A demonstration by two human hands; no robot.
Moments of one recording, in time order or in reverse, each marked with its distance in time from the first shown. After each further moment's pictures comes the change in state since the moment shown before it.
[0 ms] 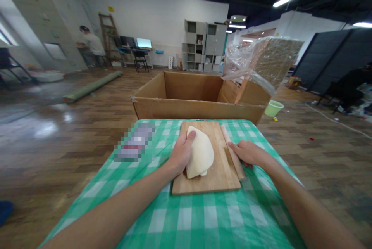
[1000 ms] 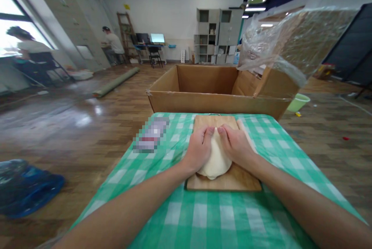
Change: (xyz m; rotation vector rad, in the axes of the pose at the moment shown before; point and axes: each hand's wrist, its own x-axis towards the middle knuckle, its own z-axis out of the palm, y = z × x) left_hand -0.009 0.014 0.002 0.499 0.026 0.397; right_hand 0.007 -0.098 0.039 0.156 0.561 -0.644
